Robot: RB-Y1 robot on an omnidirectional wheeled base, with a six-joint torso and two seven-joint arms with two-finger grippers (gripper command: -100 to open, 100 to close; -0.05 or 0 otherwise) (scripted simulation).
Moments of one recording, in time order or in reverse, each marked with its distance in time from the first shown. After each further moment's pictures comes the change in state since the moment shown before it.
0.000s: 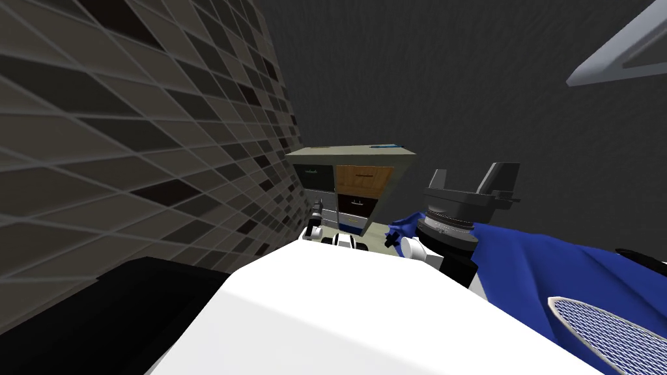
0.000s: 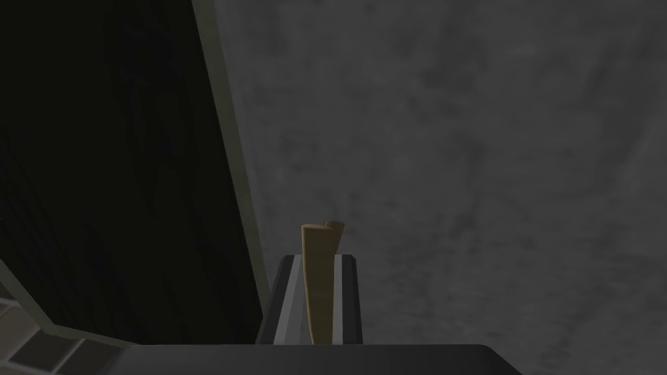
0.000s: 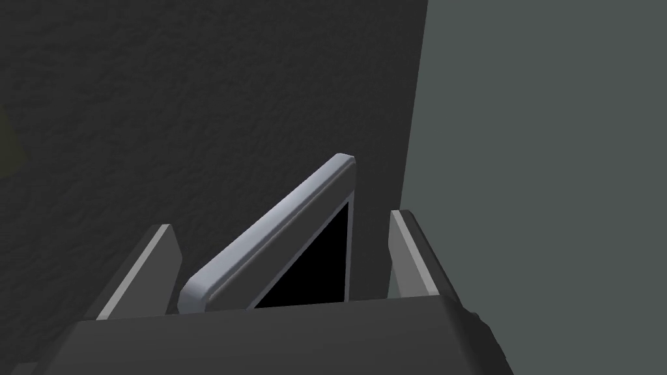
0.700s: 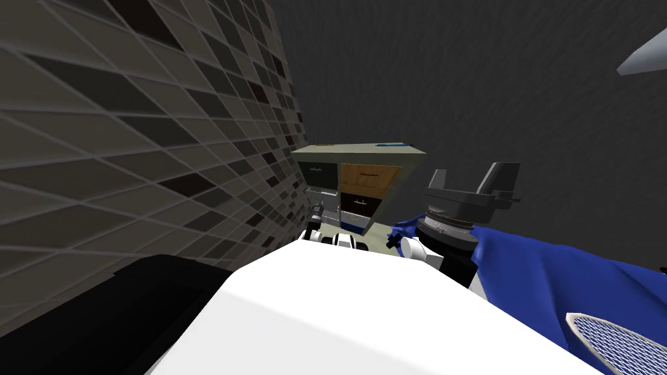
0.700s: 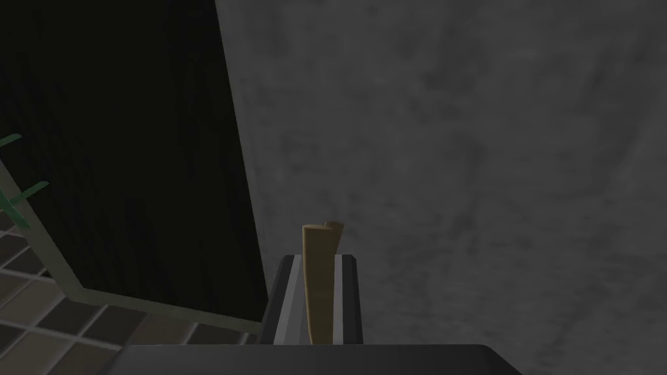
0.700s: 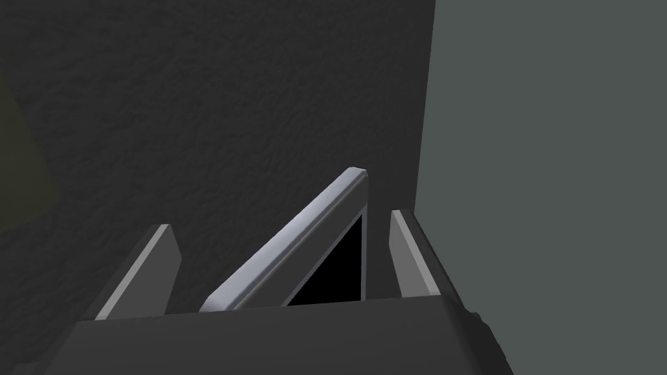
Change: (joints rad) left arm 0.098 0.031 -0.072 -0.117 -0.009 0.025 0.029; right arm -0.001 0.000 0.000 0.000 0.000 0.000 0.000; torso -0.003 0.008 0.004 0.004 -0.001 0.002
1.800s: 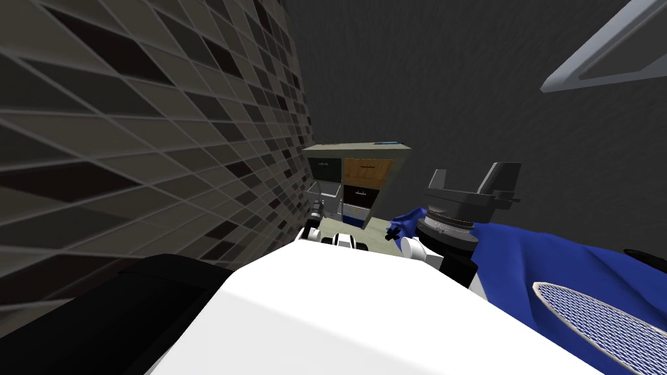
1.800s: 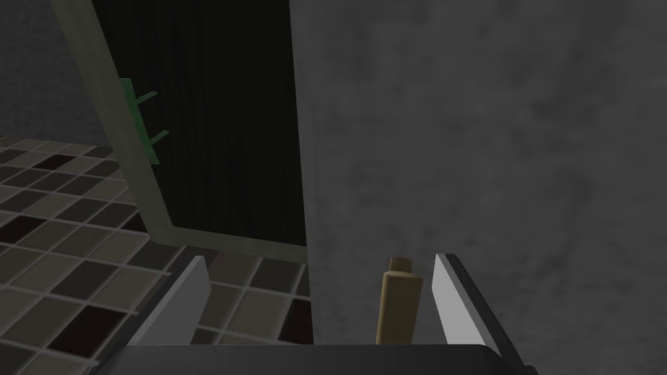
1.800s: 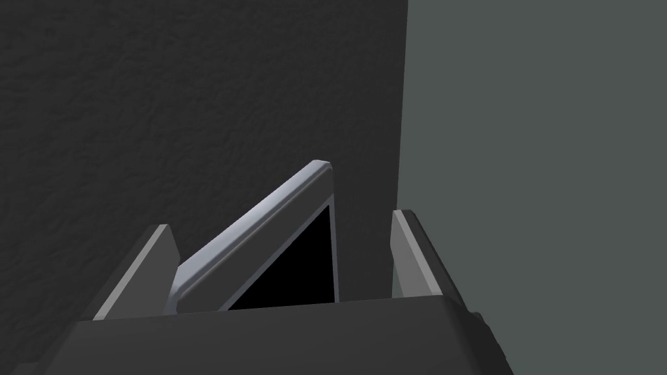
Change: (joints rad) left arm 0.034 0.013 -0.013 -0.158 0.007 0.135 0.000; right arm 0.000 0.000 0.000 0.000 0.000 0.000 0.000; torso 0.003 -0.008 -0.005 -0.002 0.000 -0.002
